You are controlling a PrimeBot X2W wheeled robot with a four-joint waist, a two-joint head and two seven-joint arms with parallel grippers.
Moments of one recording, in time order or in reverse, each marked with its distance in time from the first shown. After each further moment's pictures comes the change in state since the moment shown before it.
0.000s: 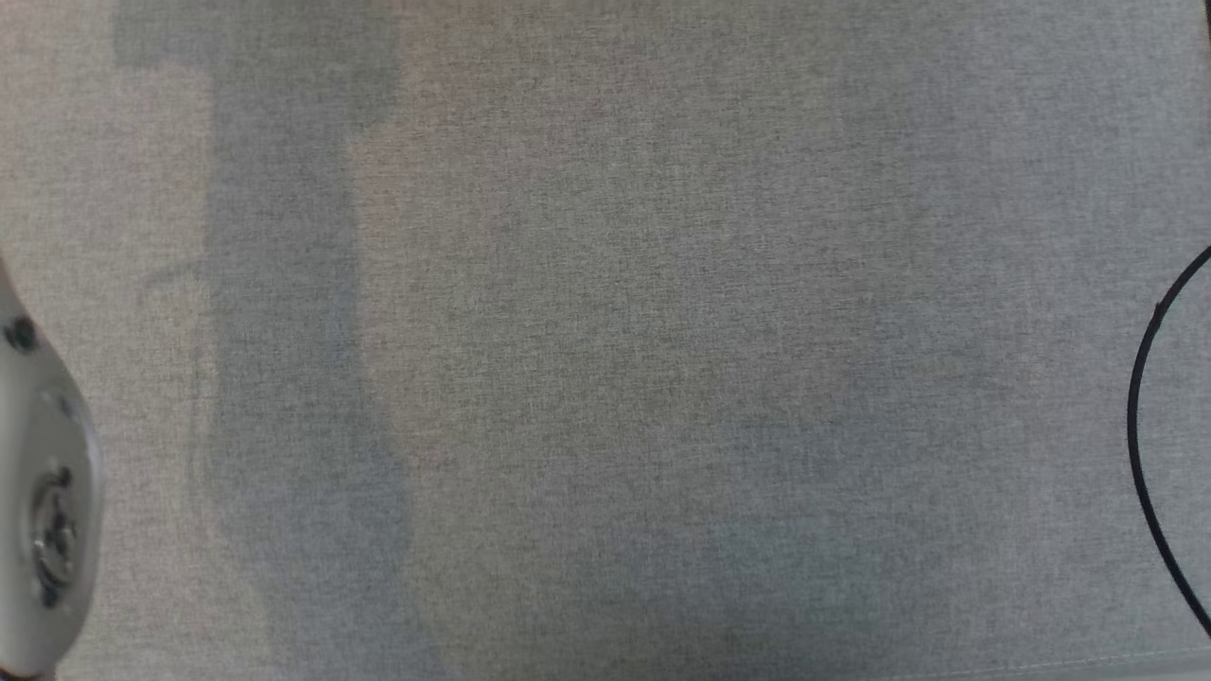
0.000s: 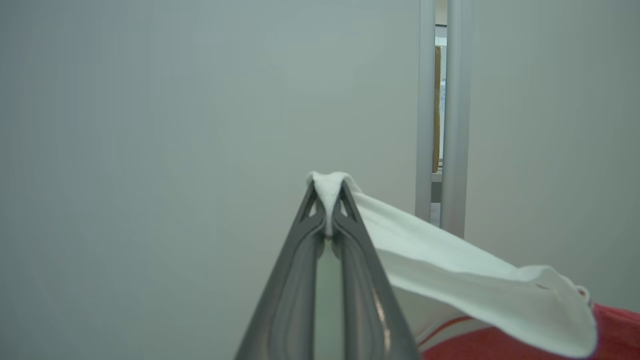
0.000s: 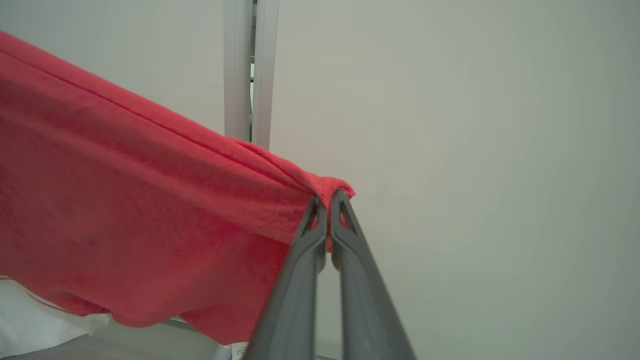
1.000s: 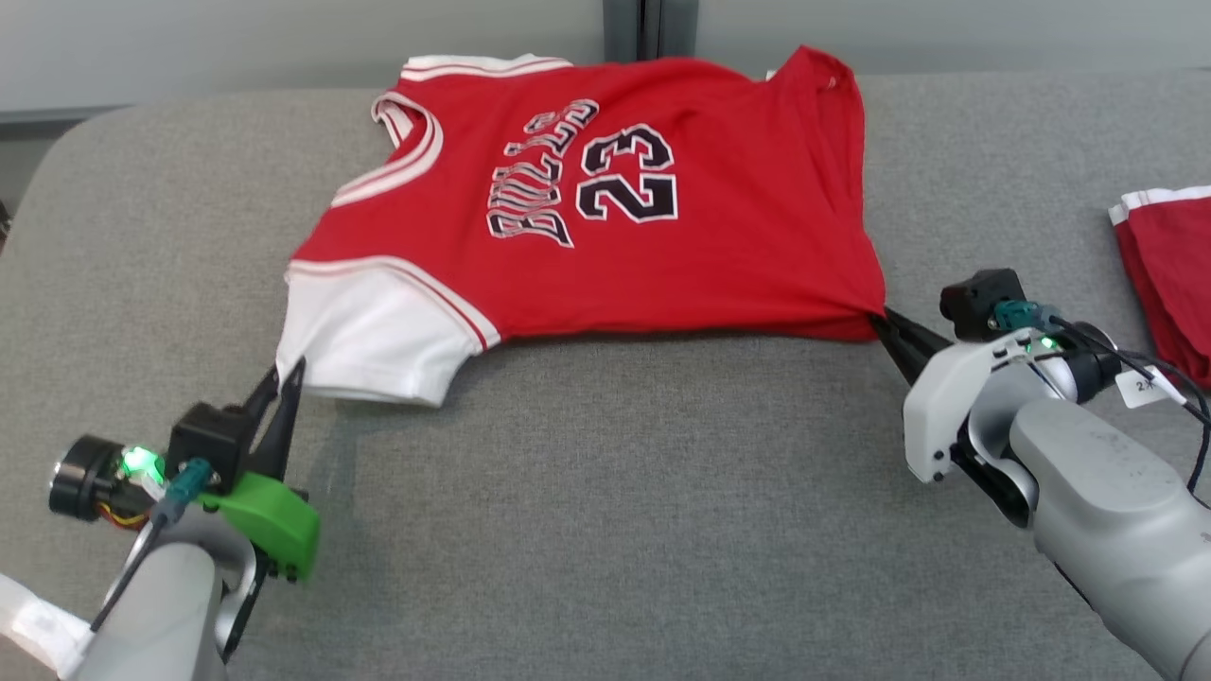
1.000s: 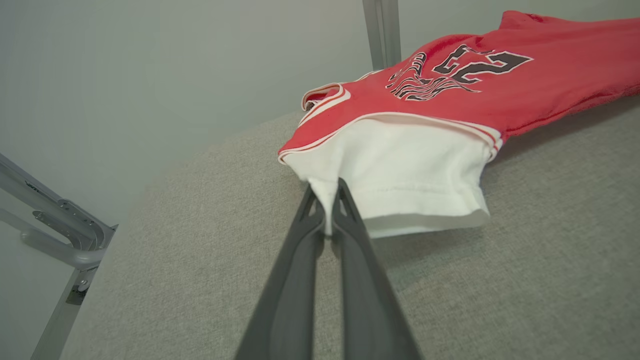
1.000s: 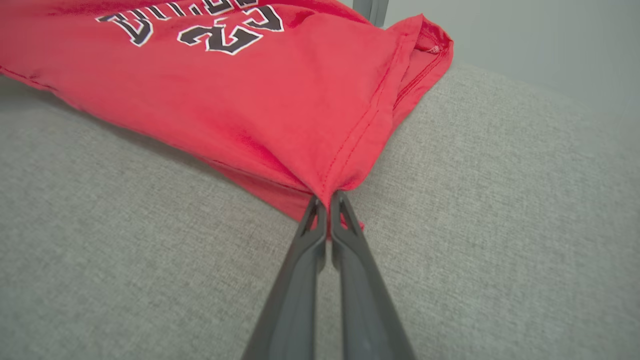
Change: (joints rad) left arm 1.140 0.149 -0.271 -0.132 0.102 -0.039 0.000; right arm 0.765 -0.137 0.607 -0.077 0.491 0.000 0.095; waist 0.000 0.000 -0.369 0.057
